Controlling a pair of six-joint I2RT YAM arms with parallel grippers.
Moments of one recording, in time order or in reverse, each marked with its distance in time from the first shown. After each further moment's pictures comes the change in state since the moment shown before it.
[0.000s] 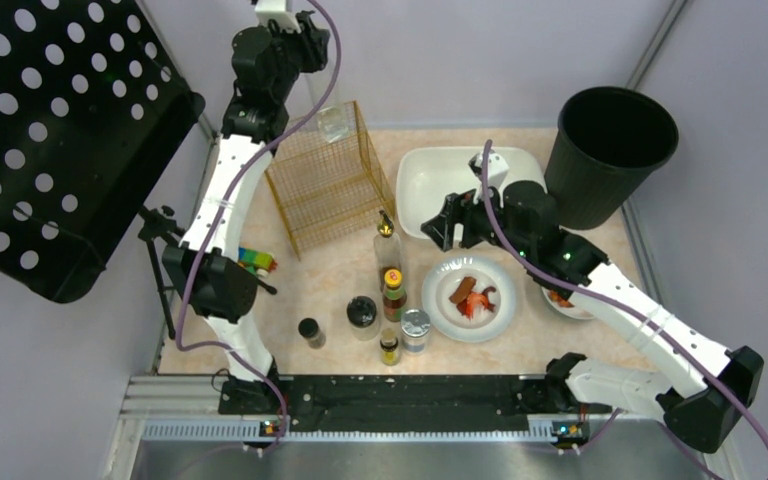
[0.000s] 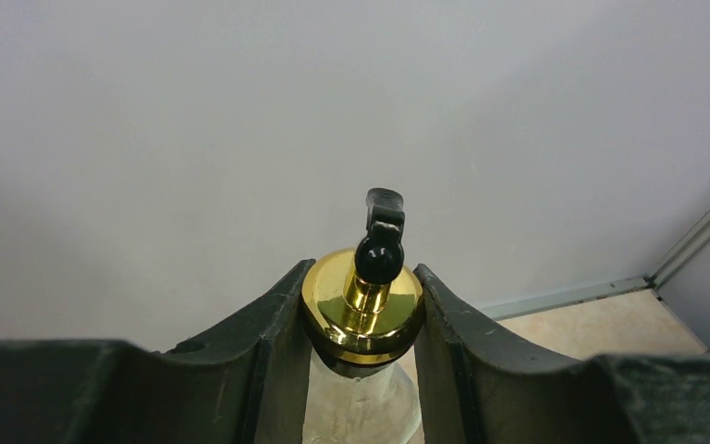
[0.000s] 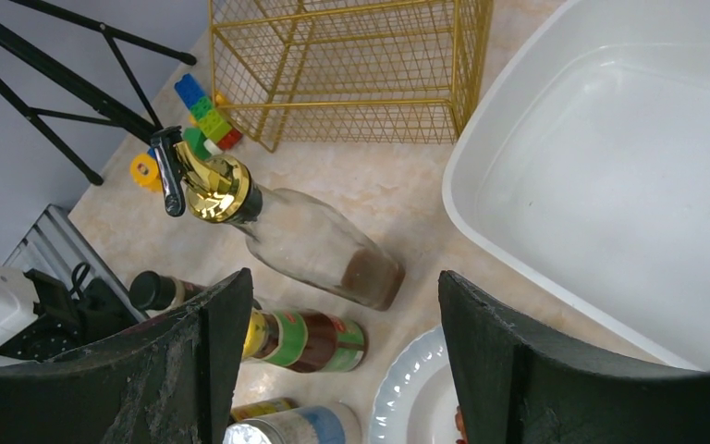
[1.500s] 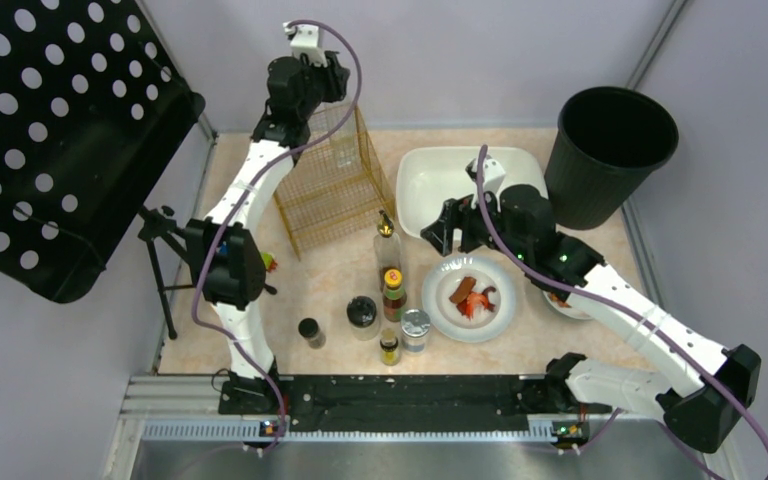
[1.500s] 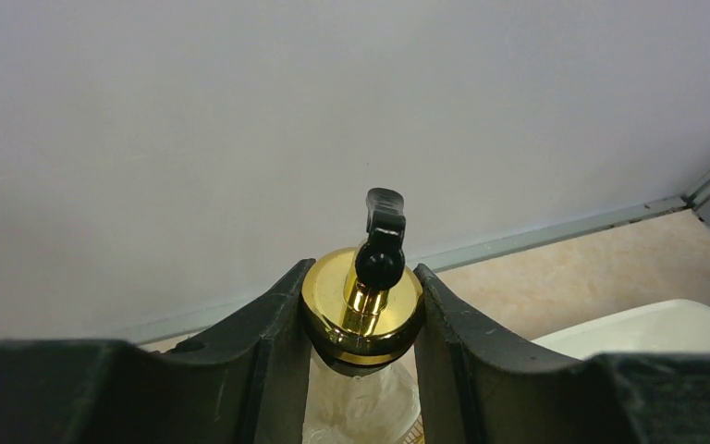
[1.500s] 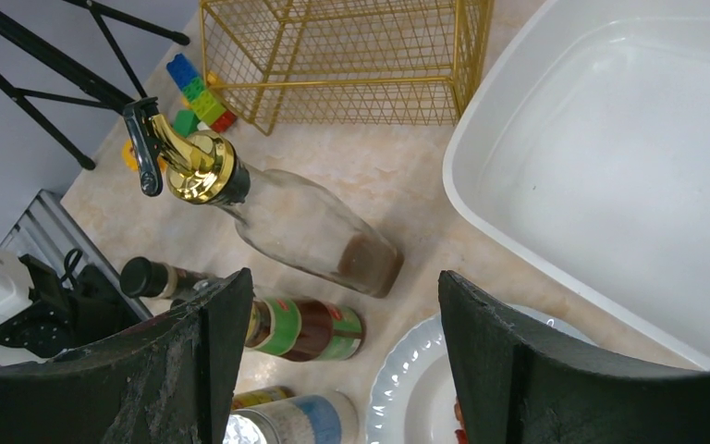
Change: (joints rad) left arm -0.007 0.118 -0.150 0.155 0.053 0.027; right arm 0.000 0.001 -0.033 0.007 -0.011 -0.002
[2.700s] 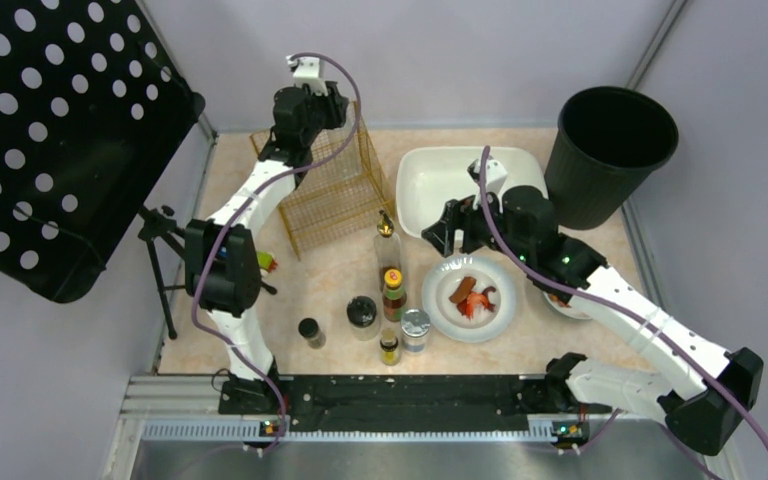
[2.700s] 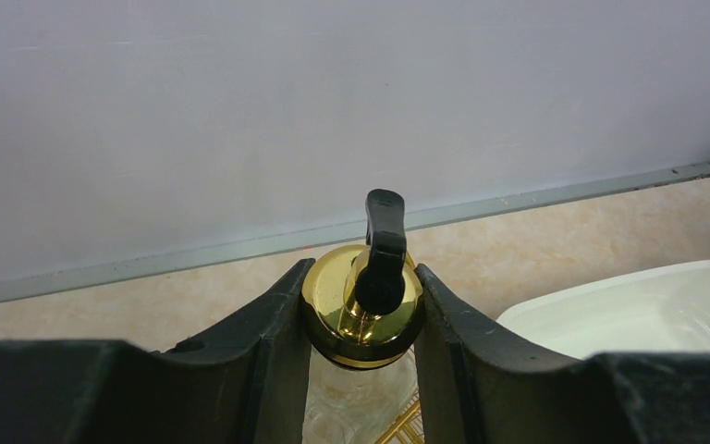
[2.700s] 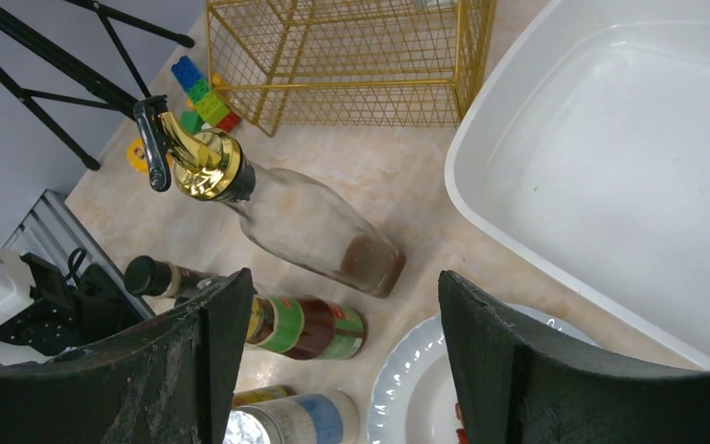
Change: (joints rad) left arm -0.003 -0.060 -0.293 0.156 -0.027 -0.027; right arm 0.000 -0.014 -0.007 0.000 -0.003 0.000
